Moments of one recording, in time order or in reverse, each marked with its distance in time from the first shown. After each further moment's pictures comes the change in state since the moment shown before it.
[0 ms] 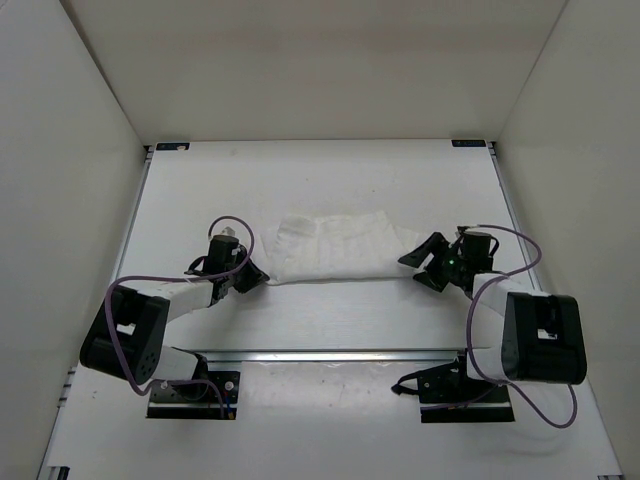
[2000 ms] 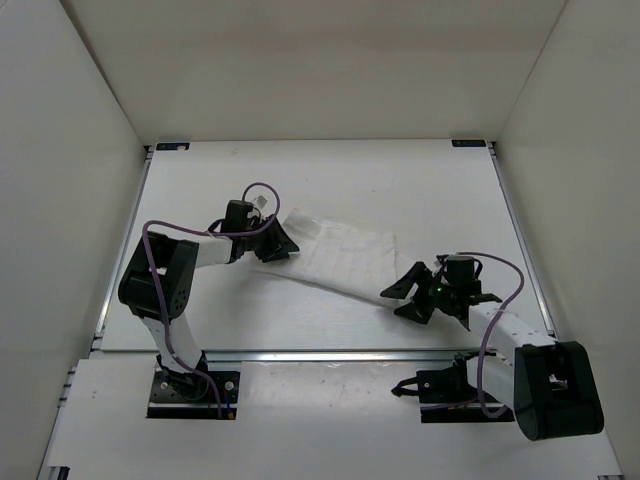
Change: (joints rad) left arm 0.014 0.398 0.382 0.038 0.338 0.167; right arm 0.182 -0.266 -0.159 -0.190 -0.097 0.152
